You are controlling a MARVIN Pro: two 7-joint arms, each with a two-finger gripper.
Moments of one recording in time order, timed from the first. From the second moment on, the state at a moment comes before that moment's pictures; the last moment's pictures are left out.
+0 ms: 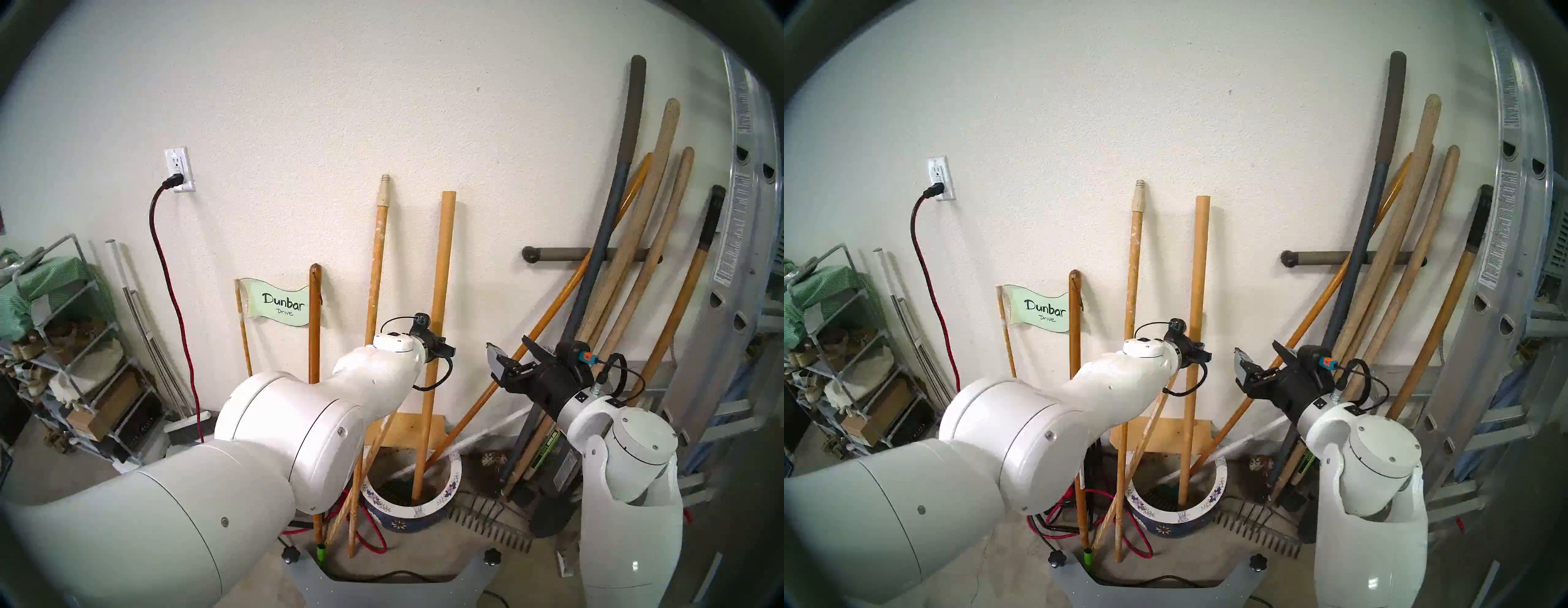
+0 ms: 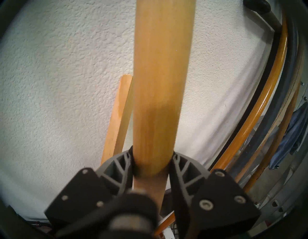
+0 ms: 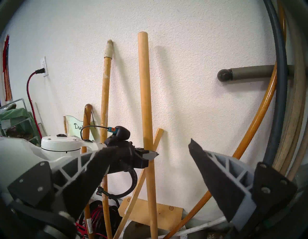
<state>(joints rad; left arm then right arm) 0.59 -1.85 -1.31 -0.12 -0.16 0.01 -0.19 -1.84 -1.60 1.80 -2.17 0.07 0.49 0.49</state>
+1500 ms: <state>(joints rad) 0.62 -1.85 -1.31 -0.13 -0.16 -0.08 -0.25 -1.84 -1.60 1.80 -2.17 0.07 0.49 0.49</state>
